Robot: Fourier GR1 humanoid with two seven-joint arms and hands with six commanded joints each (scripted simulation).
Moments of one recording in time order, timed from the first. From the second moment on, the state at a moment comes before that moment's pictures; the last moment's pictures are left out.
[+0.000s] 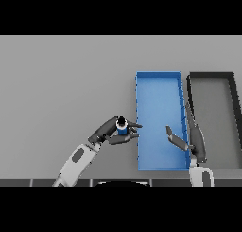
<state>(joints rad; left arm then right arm) -0.24 0.04 -0.51 -1.57 -0.01 -0.20 -0.06 0.20 -0.19 0.06 -1.85 0.23 -0.01 -0.09</state>
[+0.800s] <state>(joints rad) -0.22 0.01 -0.47 -1.60 -0.07 -0.27 -0.04 -0.23 -0.39 0.23 -2.07 -0.30 0.41 0.33</state>
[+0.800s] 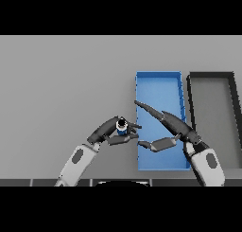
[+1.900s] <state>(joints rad) -0.21 -0.06 -0.41 -1.57 -0.11 -0.35 0.03 -0.60 -0.19 0.41 -1.82 -0.32 0.48 0.45</state>
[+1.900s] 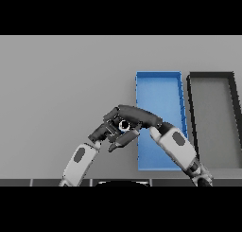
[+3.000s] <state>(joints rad) -0.19 -0.08 -0.34 -1.60 -0.24 -0.47 0.02 -0.60 -0.24 0.51 -1.85 -0.28 0.32 0.34</state>
